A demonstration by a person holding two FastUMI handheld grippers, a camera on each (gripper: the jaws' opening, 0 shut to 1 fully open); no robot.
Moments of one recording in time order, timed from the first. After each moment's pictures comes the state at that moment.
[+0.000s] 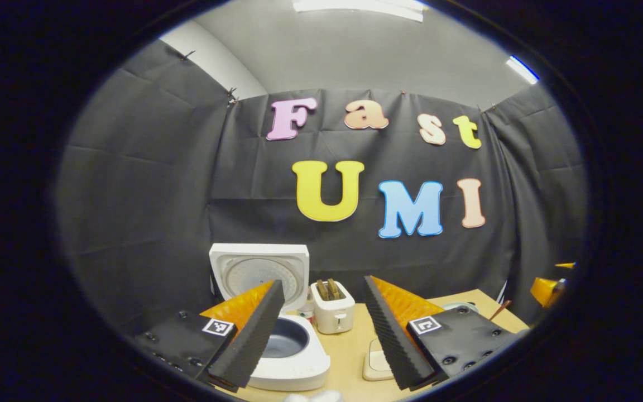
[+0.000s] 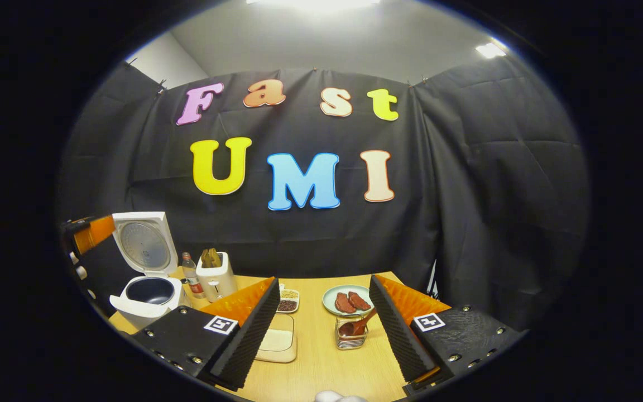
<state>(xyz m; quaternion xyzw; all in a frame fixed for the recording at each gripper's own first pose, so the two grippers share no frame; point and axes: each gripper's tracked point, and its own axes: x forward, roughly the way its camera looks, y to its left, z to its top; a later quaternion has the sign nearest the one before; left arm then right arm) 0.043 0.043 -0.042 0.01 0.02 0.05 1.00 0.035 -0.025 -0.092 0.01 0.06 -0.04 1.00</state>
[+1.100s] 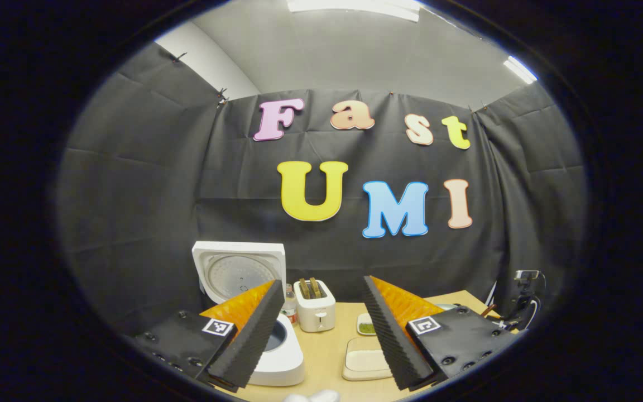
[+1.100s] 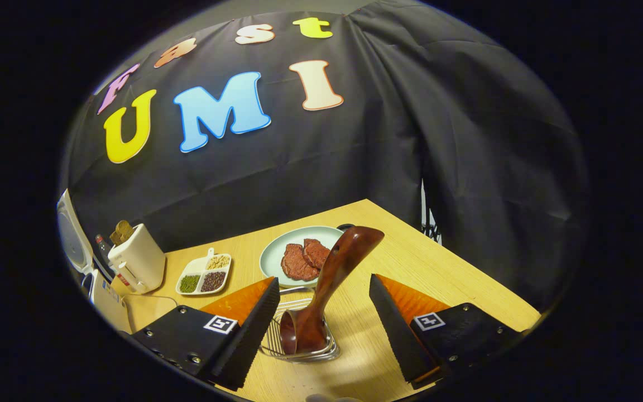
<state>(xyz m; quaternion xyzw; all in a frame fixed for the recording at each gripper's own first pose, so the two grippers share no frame) 0.045 -0.003 -0.046 0.00 0.03 0.04 1.00 0.233 -0.139 -0.315 0.13 0.18 -0.11 0.97</state>
